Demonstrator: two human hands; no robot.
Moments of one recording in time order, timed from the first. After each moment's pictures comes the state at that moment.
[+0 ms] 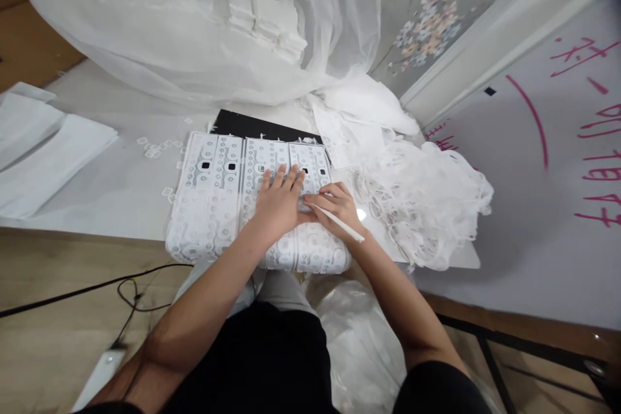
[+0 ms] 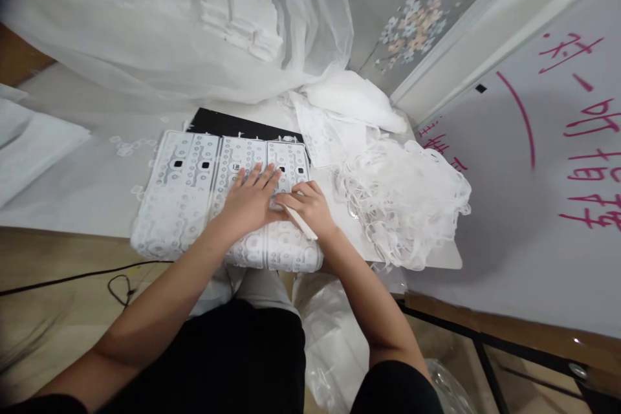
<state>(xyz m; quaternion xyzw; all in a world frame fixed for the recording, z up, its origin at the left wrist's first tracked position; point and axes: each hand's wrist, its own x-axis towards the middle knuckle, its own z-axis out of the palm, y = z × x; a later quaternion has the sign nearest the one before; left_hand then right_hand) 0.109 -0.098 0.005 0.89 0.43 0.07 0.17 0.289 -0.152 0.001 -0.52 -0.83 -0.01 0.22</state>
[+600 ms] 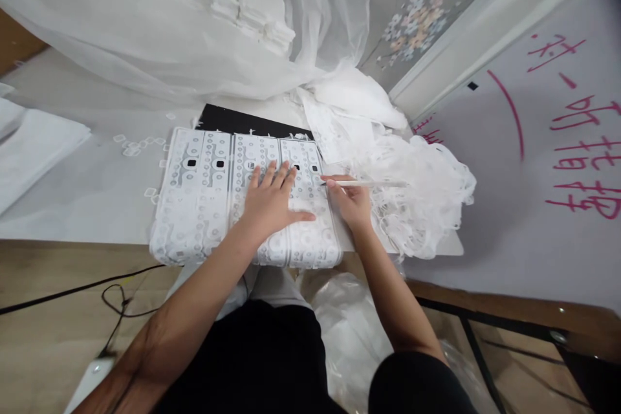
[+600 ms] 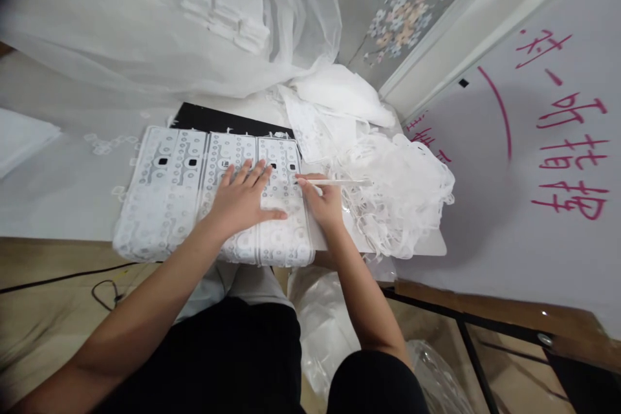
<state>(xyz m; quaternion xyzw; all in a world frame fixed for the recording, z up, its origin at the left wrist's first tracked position) 0.107 -0.098 -0.001 0.89 0.42 0.08 0.16 0.312 -0.159 0.005 -0.63 -0.58 0.18 0.48</state>
